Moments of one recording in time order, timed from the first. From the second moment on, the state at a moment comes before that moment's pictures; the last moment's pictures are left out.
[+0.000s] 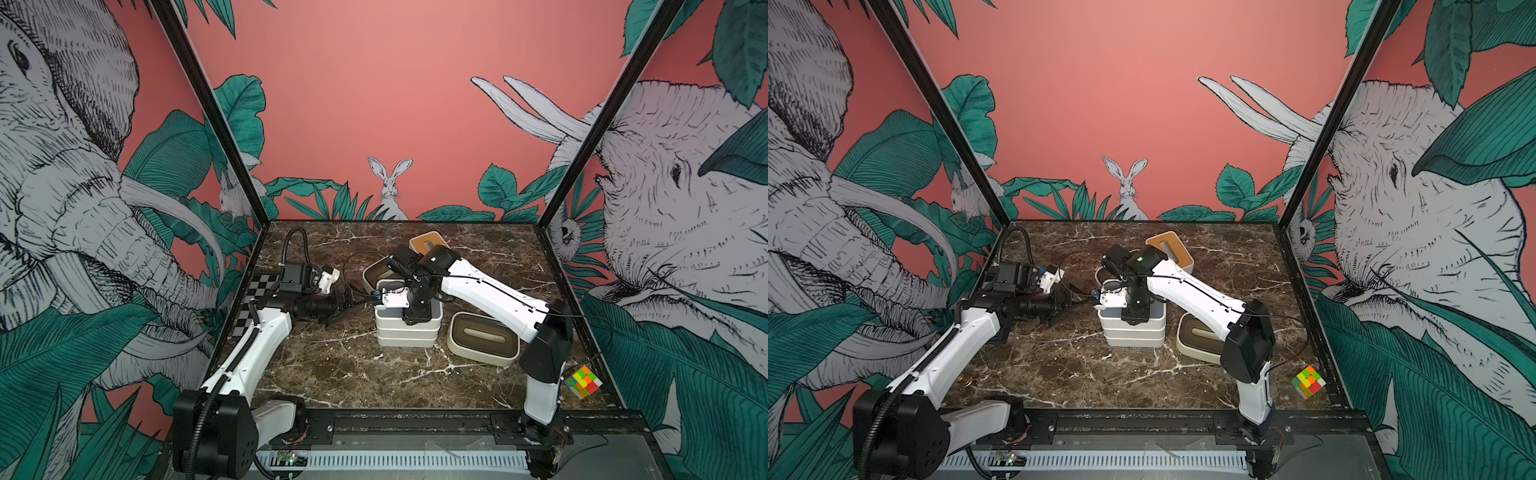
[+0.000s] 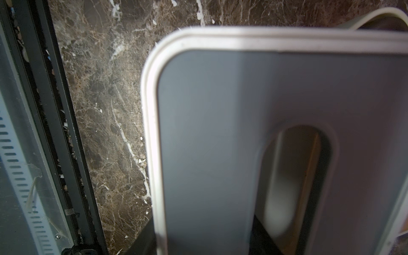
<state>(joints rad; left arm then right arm) -0.15 1.17 0.86 -0.66 0.83 -0.52 0.91 1.89 1.86 -1.34 -0.07 -0.68</state>
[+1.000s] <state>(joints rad) -0.16 1.17 0.87 -0.65 0.78 -0.52 0.91 1.83 1.86 -1.31 -0.04 -0.62</state>
